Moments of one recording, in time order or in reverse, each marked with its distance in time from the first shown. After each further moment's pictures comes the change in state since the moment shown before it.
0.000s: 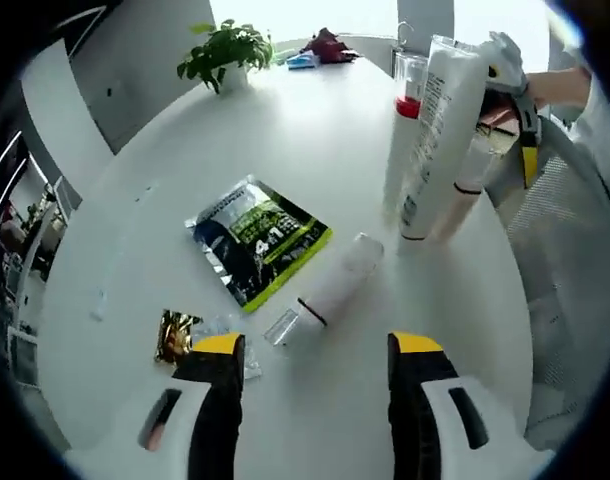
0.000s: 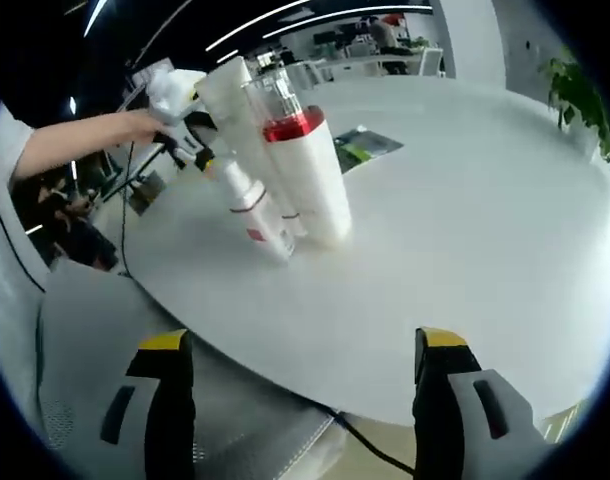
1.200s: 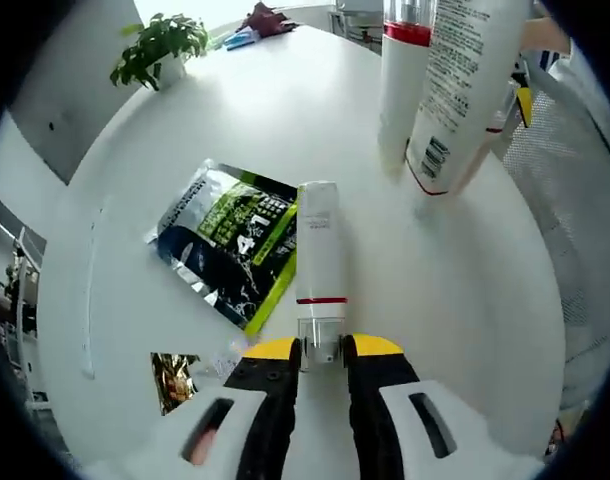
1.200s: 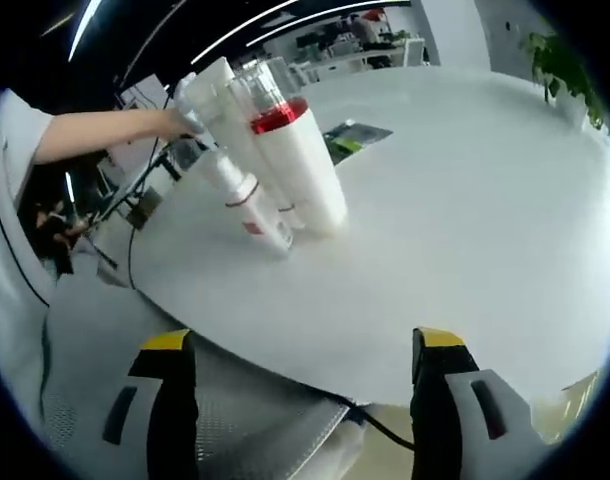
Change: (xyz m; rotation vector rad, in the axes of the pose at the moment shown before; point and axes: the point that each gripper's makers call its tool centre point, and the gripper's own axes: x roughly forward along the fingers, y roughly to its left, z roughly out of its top) left arm 0.040 0.014 -0.006 0.188 0.105 -0.117; right arm 0.000 0.003 -0.011 0.089 -0.020 0.001
